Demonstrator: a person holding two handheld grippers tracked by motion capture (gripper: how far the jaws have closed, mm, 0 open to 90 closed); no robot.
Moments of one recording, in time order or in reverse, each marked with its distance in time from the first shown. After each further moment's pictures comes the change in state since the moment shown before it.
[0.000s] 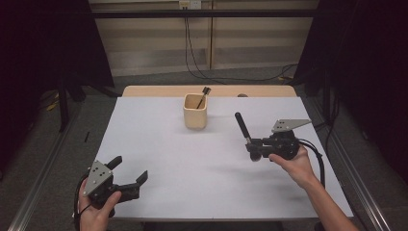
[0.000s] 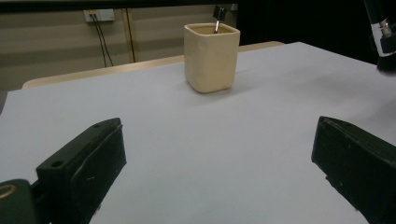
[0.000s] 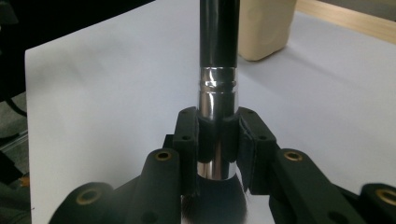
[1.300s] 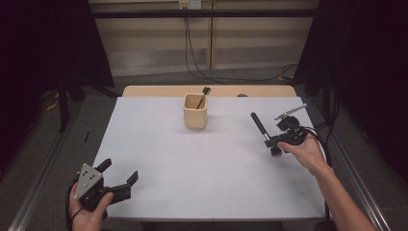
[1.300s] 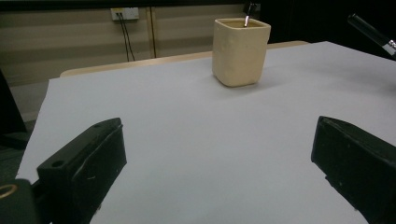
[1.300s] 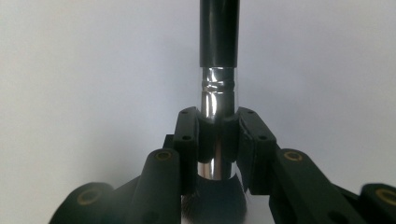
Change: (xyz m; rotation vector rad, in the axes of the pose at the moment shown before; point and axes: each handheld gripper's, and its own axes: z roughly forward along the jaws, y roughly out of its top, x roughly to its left) left arm 0.016 -0.015 -0.012 -0.001 0.086 -0.026; right arm -0.058 0.002 -0.004 0.372 -0.275 0.212
